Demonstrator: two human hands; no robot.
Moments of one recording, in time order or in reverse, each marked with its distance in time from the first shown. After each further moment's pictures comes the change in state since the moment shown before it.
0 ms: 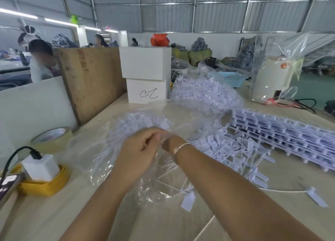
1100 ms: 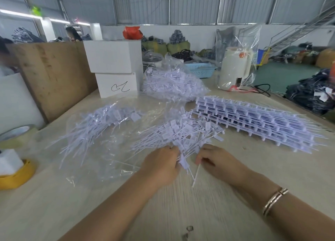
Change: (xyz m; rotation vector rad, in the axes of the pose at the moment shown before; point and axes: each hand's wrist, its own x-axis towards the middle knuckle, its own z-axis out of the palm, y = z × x) left_hand -0.038 0.044 0.122 0.719 -0.583 0.100; right_hand -0.229 0.126 0.010 -0.200 0.393 -0.081
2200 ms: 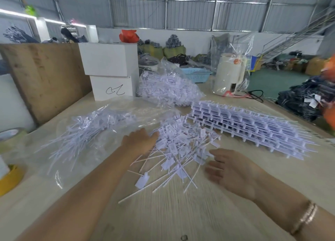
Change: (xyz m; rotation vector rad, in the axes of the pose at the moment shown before) left_hand 0.074 -0.072 -0.005 -0.045 -0.100 -0.481; right_hand -0.021 -0.032 -0.036 1.594 0.165 0.962
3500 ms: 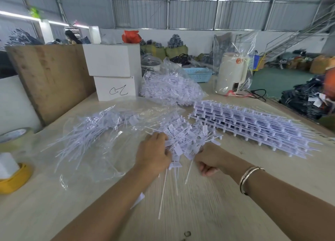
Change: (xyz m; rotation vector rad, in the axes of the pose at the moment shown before) left_hand -0.060 0.020 0.018 -0.134 0.353 0.342; right_hand 0.046 -0.012 0.035 -1.052 0.088 -0.020
